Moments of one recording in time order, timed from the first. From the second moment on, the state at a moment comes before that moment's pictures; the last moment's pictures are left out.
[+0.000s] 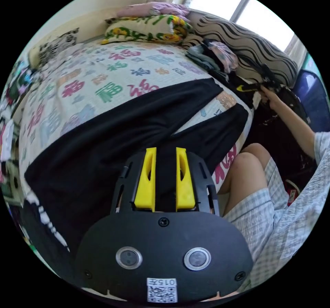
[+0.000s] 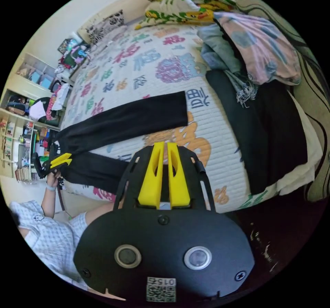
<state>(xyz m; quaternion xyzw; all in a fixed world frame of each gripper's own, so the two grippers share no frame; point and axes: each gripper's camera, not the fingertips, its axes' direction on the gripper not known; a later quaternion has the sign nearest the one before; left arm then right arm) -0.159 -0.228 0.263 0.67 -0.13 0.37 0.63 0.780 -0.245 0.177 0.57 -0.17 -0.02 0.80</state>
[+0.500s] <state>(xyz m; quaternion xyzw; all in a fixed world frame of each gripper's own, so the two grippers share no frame) -0.507 -0.111 0.342 0.74 0.12 0.07 0.66 0.445 -0.218 0.287 0.57 -0.19 -0.16 0.78</state>
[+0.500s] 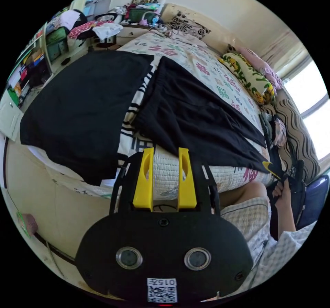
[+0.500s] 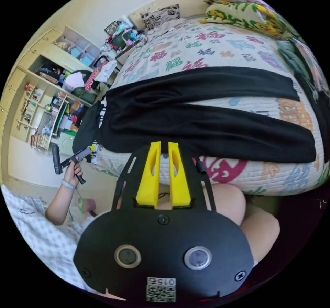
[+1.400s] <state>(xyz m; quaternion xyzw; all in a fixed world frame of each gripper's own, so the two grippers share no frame) -0.529 -0.032 0.260 0.72 0.09 0.10 0.68 0.328 -0.296 0.291 0.44 -0.10 -0.12 0.88</state>
